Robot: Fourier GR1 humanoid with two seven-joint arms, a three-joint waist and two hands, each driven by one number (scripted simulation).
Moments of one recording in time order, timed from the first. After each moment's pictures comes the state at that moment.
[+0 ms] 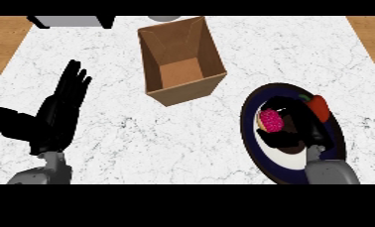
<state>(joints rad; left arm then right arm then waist) -0.08 0.10 0.06 -1.70 0.10 0.10 0.23 -0.11 -0.16 0.06 -1.52 0.57 0.18 0.34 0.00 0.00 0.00</state>
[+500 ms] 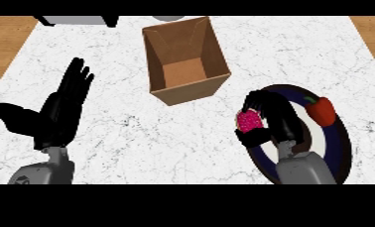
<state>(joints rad) -0.11 0.10 0.07 -1.66 0.11 0.08 0.20 -0.18 -0.09 0.20 -1.53 0.78 0.03 0.37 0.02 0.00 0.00</state>
